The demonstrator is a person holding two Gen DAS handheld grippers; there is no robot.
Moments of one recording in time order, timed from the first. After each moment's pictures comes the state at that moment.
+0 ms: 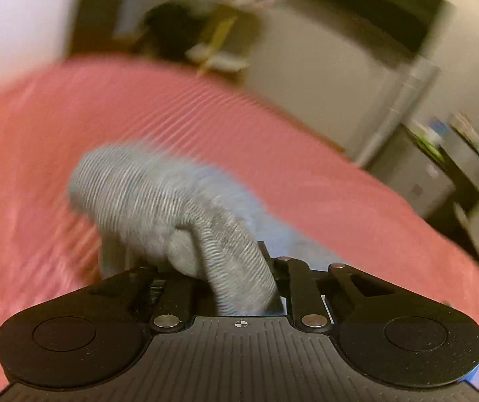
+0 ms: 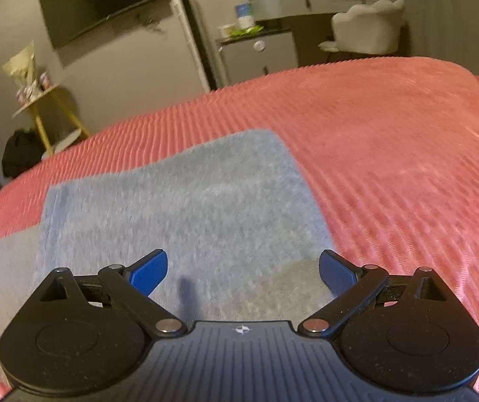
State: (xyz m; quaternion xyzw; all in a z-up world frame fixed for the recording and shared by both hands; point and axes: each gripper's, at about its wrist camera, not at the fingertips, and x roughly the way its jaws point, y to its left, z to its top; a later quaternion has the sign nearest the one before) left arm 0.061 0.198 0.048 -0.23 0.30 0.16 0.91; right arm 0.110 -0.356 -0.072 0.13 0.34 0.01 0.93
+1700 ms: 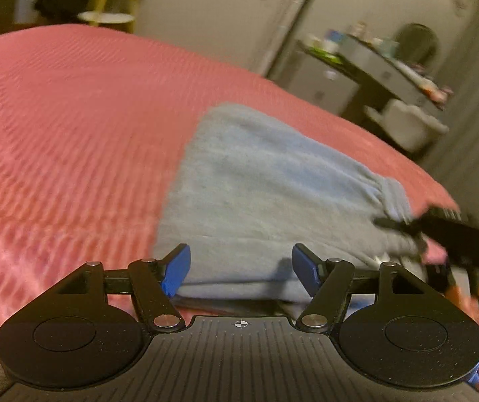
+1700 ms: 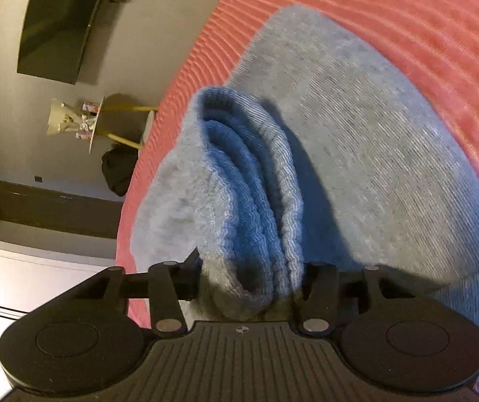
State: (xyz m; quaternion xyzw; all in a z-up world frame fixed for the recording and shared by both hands) left arm 0.023 0.012 0.018 -0.20 0.37 -0.03 0.90; right arm 0.175 -0.381 -0.101 0.44 0.47 0.18 0.75
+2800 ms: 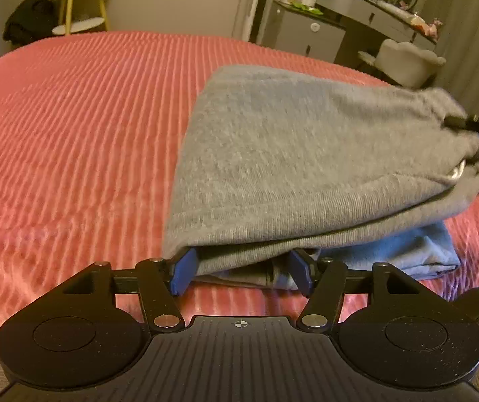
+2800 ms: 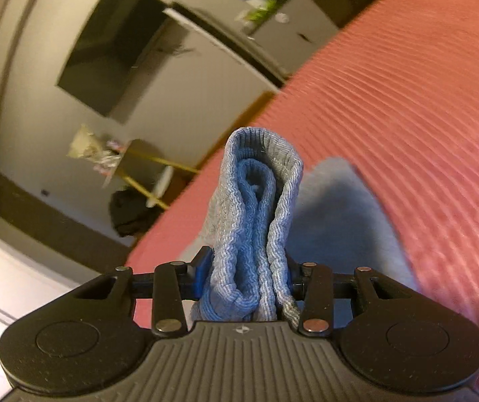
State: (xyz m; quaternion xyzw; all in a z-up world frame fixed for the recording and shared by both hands) left arm 0.046 0.006 -0.009 -0.10 0.43 -0.03 0.90; right arm 0.144 -0.427 -0.021 0.39 0.36 0.16 0.84
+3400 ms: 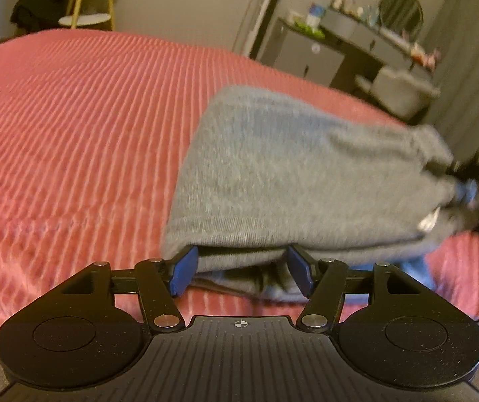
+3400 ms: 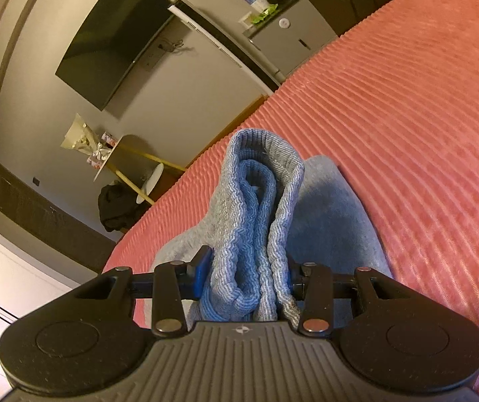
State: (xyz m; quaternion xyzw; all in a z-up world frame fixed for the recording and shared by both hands) left arm 0.027 0.014 0.010 -0.17 0.40 -0.04 0.90; right arm 0.140 -0.424 -0.030 0.35 0.35 0.16 0.86
